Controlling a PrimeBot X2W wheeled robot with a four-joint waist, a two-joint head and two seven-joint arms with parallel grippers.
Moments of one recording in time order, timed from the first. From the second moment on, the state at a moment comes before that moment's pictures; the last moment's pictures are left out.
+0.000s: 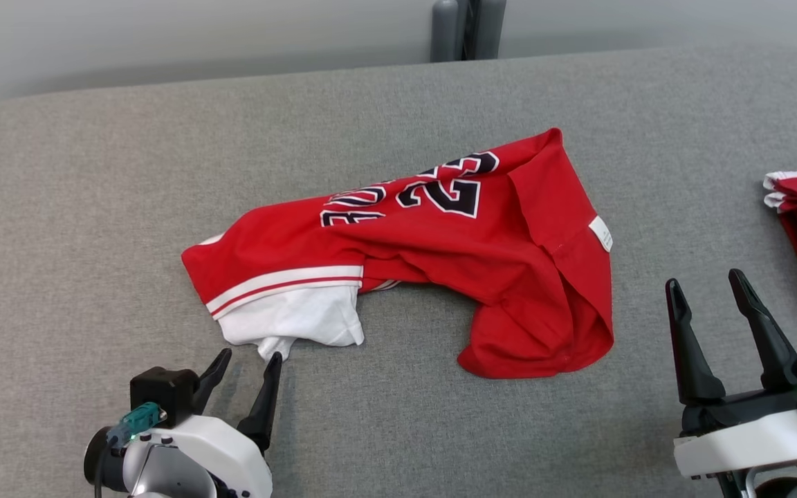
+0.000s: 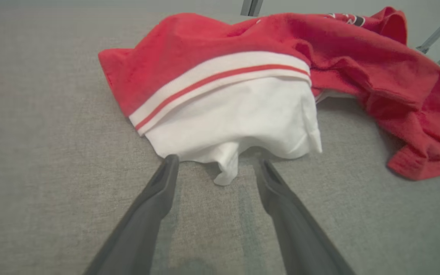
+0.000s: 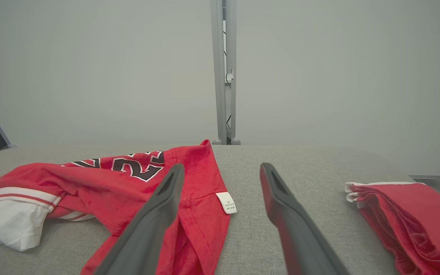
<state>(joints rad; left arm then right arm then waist) -0.05 0.17 -0.25 0.13 -0.39 0.03 0.08 0.02 -0.05 -0.01 -0.18 0.14 0.13 -0.07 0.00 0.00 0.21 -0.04</state>
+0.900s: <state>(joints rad) -0.16 0.18 -0.25 0.21 -0.42 0.00 0.04 -0.12 -0.17 0.30 0.16 0.18 0.13 -0.04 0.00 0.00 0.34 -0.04</state>
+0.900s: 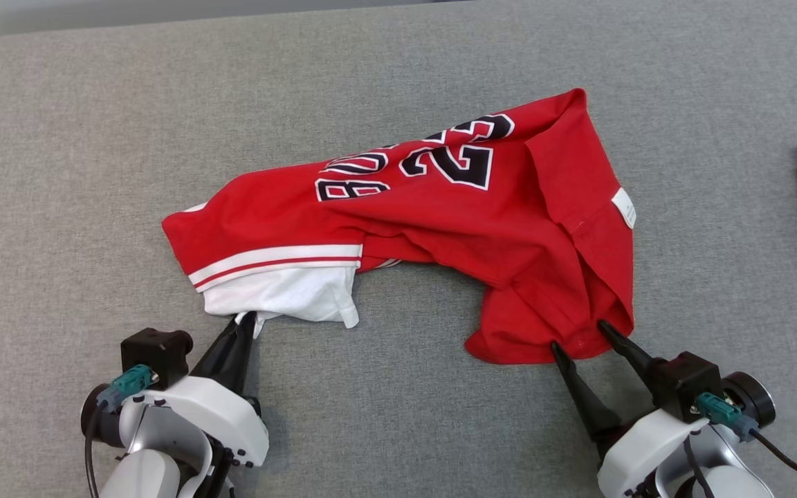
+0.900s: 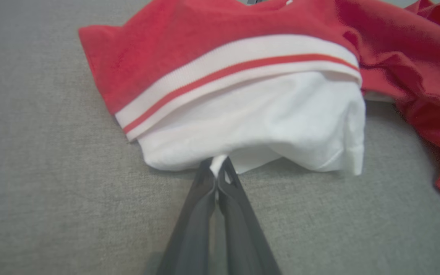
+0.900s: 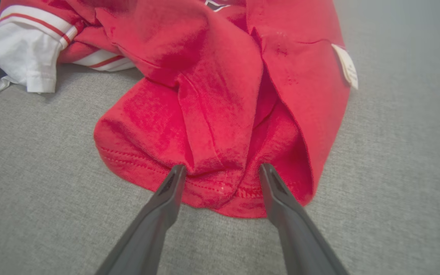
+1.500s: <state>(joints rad) -0.21 0.23 -0.20 -0.05 -0.40 0.03 -0.03 -0.19 -0.24 0.20 -0.06 0.13 0.13 -0.08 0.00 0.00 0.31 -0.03</state>
